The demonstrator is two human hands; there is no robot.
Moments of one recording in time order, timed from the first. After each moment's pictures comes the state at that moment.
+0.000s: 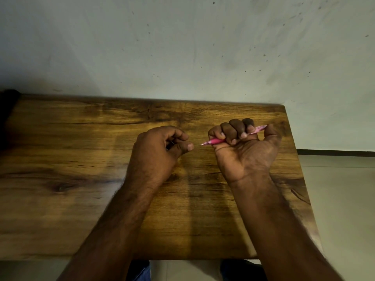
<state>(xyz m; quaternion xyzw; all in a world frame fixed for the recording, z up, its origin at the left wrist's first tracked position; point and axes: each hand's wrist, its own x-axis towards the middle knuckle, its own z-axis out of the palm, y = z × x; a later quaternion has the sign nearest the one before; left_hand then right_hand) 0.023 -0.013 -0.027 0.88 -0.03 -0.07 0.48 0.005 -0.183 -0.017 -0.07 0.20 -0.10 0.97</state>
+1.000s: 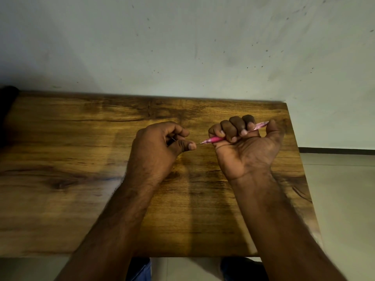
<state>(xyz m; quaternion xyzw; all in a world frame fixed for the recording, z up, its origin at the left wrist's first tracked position) 0.023 -0.014 -0.023 0.87 -0.03 -0.08 0.49 0.005 -0.183 -0.018 -0.08 0.20 -0.10 0.97</state>
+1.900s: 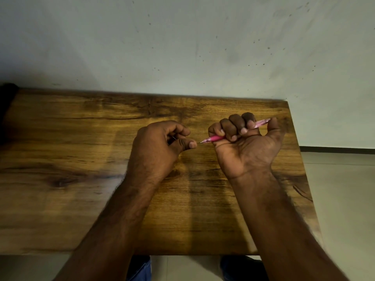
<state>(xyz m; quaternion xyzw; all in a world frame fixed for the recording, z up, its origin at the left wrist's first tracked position) 0.022 -0.015 -0.024 0.88 -0.03 -0.07 0.47 0.004 -0.180 -0.015 -0.10 0.20 -0.10 0.97</state>
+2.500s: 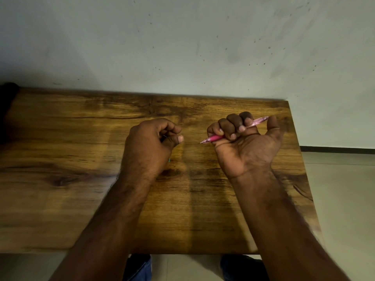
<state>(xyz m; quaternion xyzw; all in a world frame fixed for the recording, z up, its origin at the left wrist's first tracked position) 0.027 -0.004 -0.030 0.89 0.00 -0.05 0.45 0.003 -0.180 -0.014 -0.10 0.20 -0.08 0.97</state>
